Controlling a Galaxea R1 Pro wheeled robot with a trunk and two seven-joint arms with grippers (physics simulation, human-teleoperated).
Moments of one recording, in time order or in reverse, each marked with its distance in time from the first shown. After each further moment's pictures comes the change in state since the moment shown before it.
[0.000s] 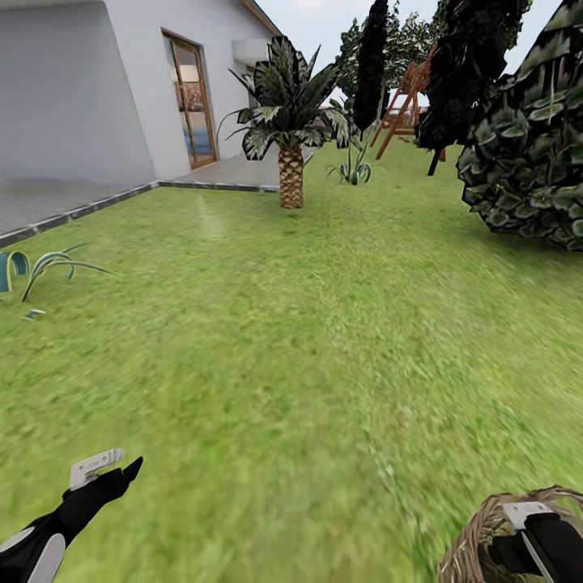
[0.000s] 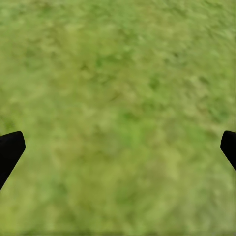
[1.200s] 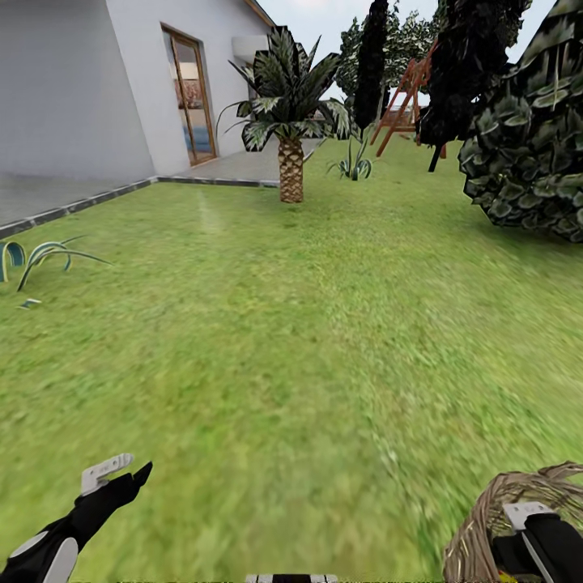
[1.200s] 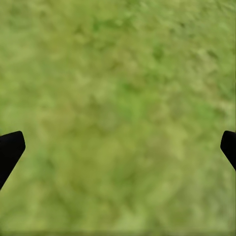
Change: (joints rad) left arm 0.000 -0.045 -0.003 0.021 -0.007 -0.002 0.001; right arm 0.000 0.000 0.000 0.003 0.004 0.000 -0.003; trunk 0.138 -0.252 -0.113
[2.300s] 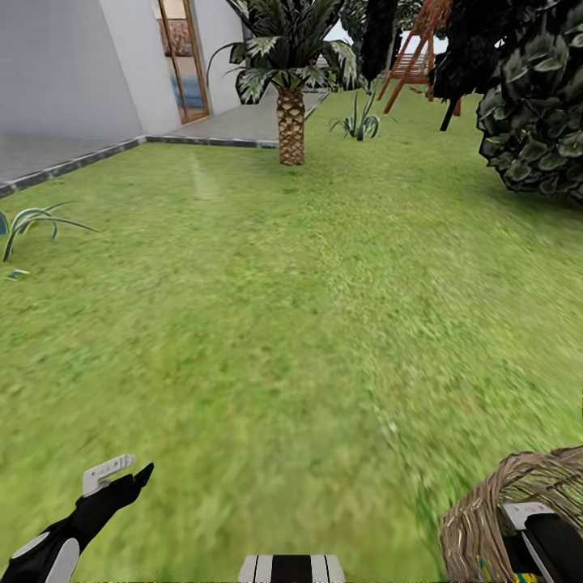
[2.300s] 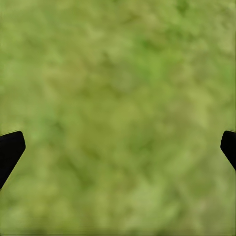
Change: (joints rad) left arm 0.000 -0.006 0.000 0.005 -0.001 0.000 0.000; right arm 0.000 0.000 -0.001 0.000 -0.004 -0.001 -0.001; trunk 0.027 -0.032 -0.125
